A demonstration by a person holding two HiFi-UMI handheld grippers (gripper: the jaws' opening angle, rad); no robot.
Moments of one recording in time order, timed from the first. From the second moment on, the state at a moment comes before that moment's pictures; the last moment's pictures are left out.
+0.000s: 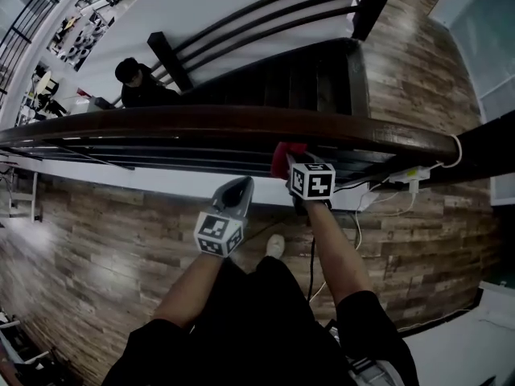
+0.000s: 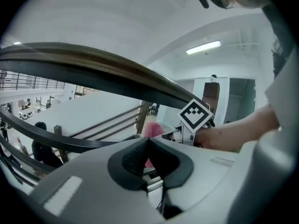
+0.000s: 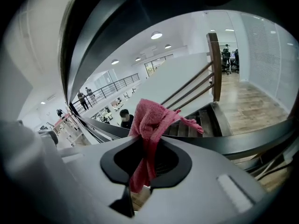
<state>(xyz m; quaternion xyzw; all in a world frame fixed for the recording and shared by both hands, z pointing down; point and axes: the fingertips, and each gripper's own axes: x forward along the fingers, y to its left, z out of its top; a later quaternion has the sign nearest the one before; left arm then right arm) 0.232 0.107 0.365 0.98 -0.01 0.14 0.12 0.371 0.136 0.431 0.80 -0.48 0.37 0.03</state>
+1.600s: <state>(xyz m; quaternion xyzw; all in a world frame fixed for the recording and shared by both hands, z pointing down) 0.347 0.257 0.361 0.96 0.21 0.16 0.10 0.490 0.345 0.425 0.86 -0.32 0.40 -0.05</state>
